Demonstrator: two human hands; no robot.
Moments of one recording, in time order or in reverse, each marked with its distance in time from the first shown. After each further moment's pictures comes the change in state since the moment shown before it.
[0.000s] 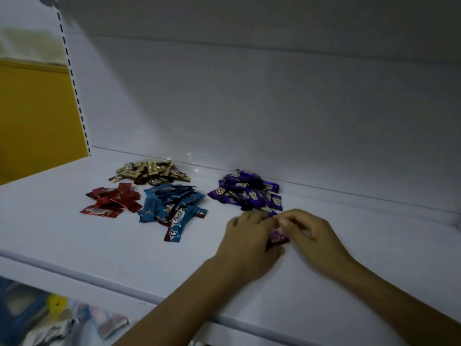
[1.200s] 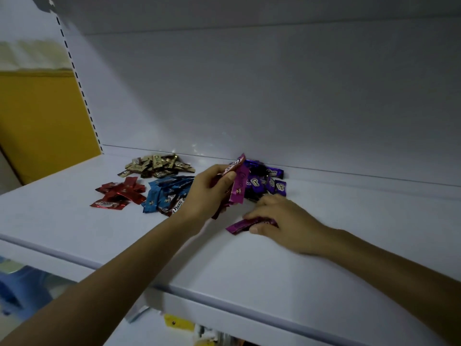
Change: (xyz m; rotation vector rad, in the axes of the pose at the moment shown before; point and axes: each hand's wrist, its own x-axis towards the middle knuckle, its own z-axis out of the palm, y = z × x) left_hand 0.008 -0.043 -0.043 -0.971 0.294 -0.204; right_hand 0.024 -0.007 0.015 -0.416 -0.347 -0.239
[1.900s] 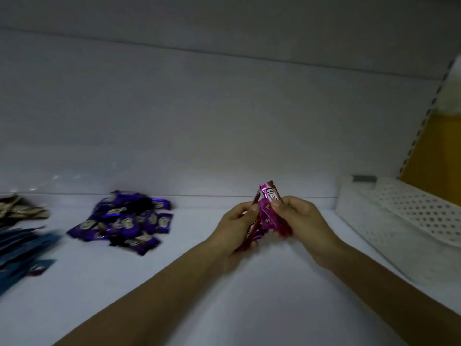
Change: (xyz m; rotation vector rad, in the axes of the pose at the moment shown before) left_hand 0.042 0.017 0.243 -0.506 -0.447 -0.369; right_hand -0.121 0.114 -0.108 0.819 0.632 0.666
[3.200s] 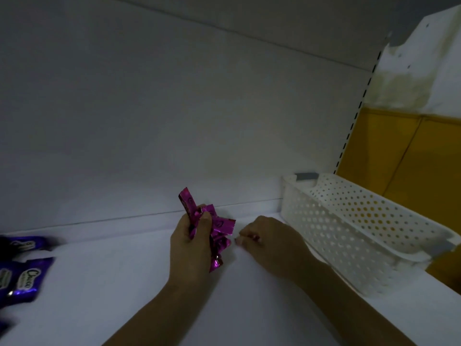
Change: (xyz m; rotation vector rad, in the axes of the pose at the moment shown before) left_hand 0.069 -0.040 0.044 -0.068 0.217 0.224; right_hand 0.042 0.055 -0.074 -1.205 0.053 -0.078
